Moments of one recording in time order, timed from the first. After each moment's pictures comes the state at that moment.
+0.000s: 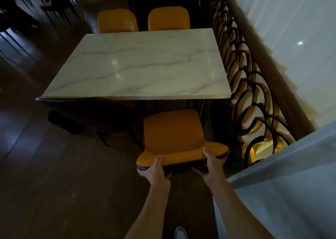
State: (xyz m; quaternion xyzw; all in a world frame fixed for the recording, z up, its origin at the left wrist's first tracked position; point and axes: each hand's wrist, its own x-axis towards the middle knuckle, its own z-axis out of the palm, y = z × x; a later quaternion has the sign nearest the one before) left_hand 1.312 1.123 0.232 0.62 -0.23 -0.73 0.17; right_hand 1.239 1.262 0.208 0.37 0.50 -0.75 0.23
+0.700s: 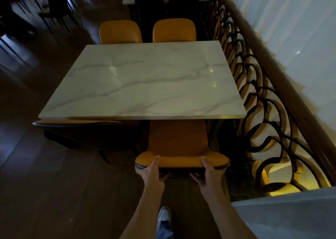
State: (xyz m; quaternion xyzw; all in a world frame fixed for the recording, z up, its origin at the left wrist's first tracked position) left_hand 1.230 0.995 0.221 0.56 -0.28 -0.76 0.14; right_hand 1.179 1.151 0.203 0.34 0.48 -0.79 0.17
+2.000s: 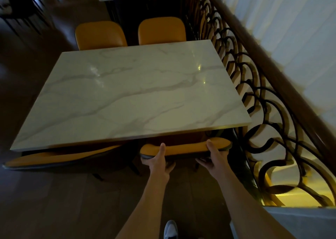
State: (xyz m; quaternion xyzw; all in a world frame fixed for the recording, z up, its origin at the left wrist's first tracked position) left_hand 1.096 0.918 0.212 0.53 -0.30 -0.79 0.05; right_hand 1.032 1.093 0.186 0.35 0.50 -0.77 0.19
